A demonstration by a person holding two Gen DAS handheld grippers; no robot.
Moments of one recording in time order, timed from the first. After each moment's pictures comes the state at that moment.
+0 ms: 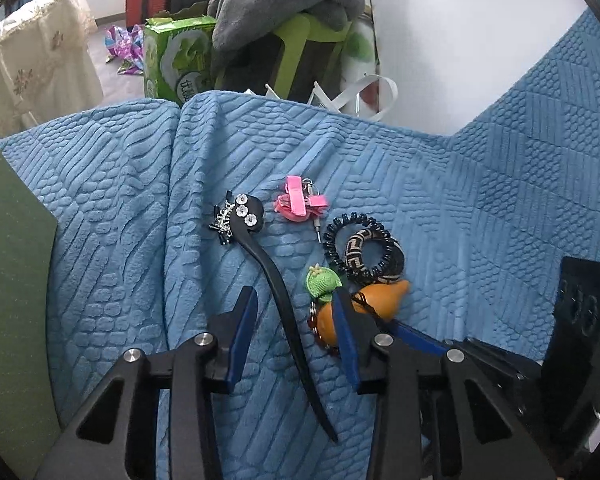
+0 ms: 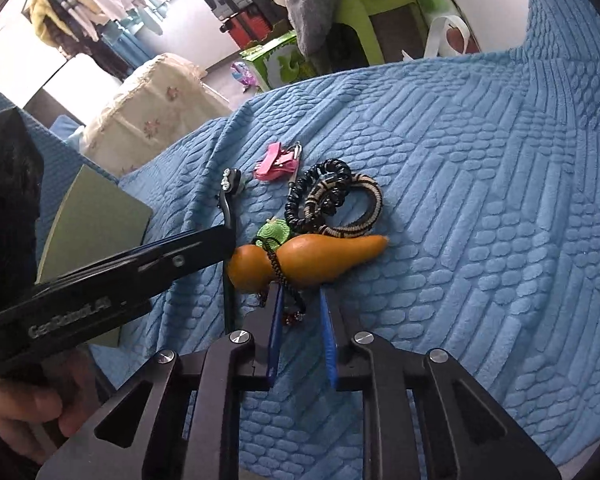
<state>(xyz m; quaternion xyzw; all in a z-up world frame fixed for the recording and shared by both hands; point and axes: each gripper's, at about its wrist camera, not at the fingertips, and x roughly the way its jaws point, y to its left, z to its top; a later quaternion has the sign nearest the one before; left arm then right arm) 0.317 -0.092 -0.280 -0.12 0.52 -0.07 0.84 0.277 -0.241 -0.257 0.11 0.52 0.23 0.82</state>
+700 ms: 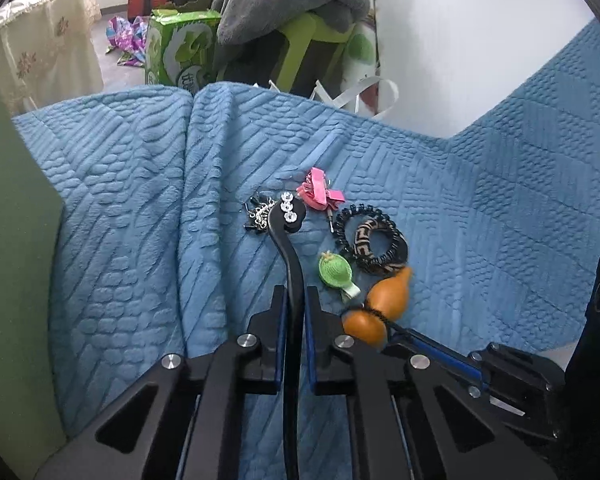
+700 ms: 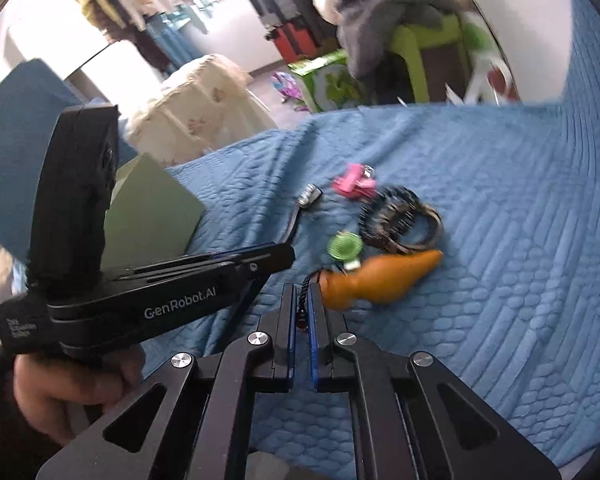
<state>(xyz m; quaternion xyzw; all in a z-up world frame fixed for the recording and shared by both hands) 0.301 -0.073 -0.278 -0.14 0.52 -0.09 0.84 0.251 -0.213 -0.223 0.07 0.47 0.29 0.83</state>
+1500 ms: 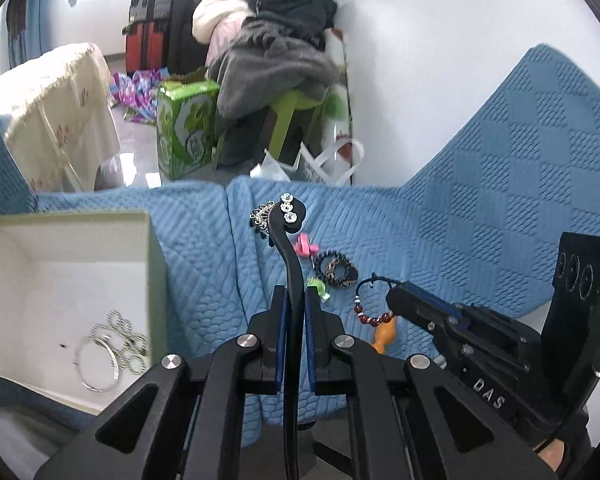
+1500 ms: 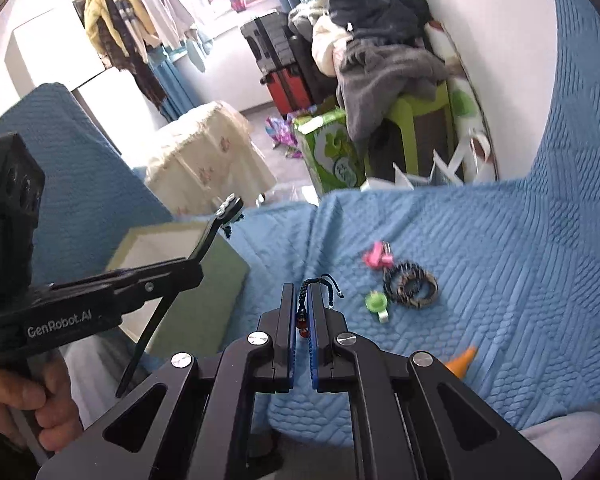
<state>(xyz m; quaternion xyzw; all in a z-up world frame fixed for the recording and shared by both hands) 0.236 -0.017 -0.116 -0.12 0.46 -0.10 0.87 0.224 -0.187 -0.110 0.08 0.41 0.24 0.88</state>
